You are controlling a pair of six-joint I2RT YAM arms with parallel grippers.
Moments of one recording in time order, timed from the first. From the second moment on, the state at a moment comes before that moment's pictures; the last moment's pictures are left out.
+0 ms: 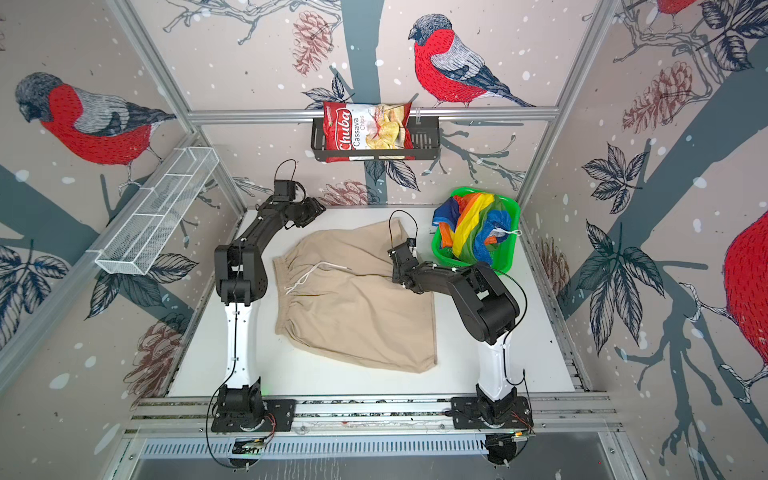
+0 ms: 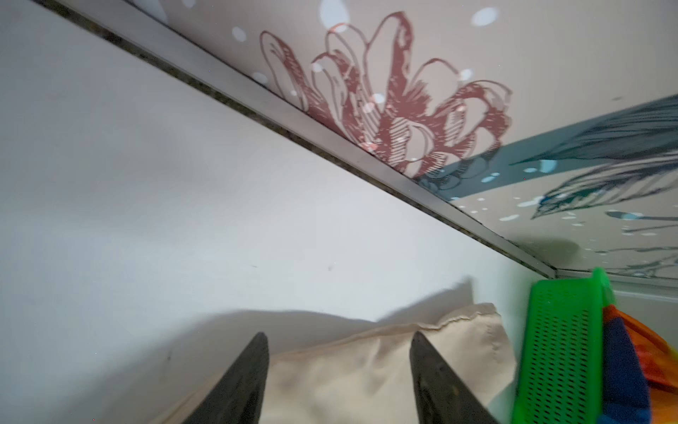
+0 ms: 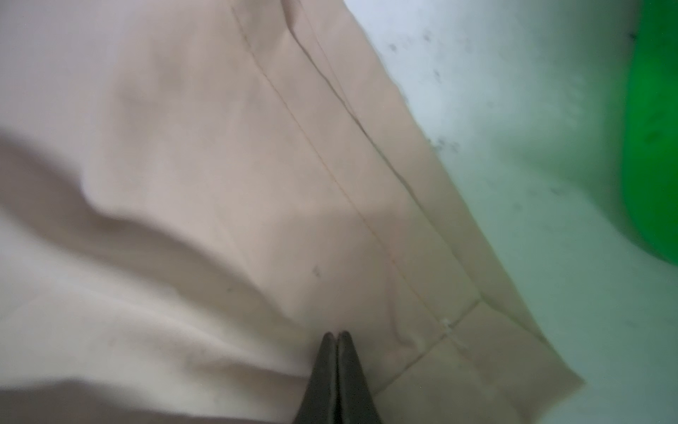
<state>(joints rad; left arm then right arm) -0.06 2.36 2.09 -0.51 0.38 -0.61 0.61 1.96 1.16 -0.18 0.31 0.53</state>
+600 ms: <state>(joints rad) -0.13 1.70 1.00 -0.34 0.22 -0.63 0.58 2.25 1.76 -0.35 0.33 0.36</state>
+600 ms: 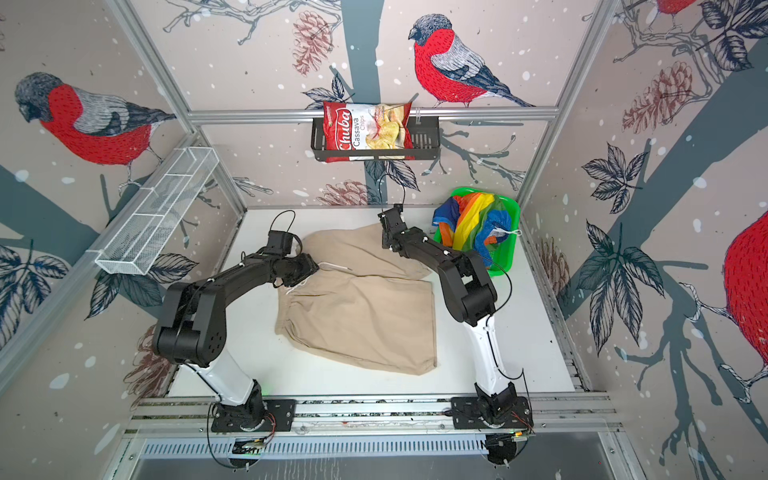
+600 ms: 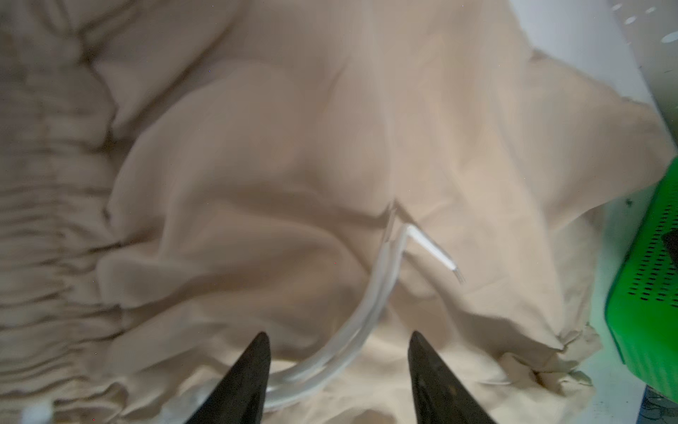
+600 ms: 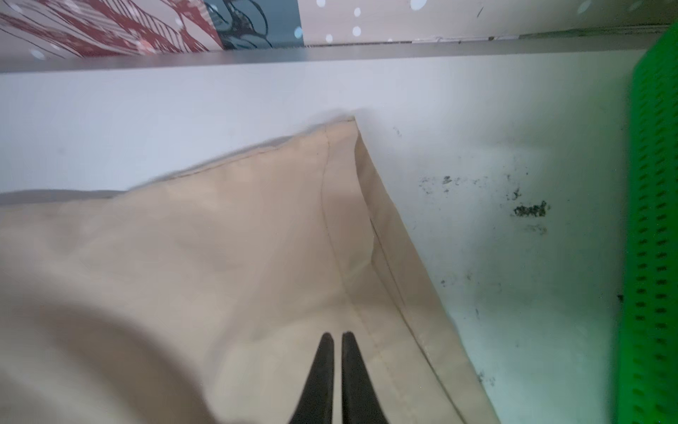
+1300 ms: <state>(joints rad) -0.13 1.67 0.89 -0.30 0.07 -0.65 0.48 2.42 1.88 -0.35 0.22 0.35</state>
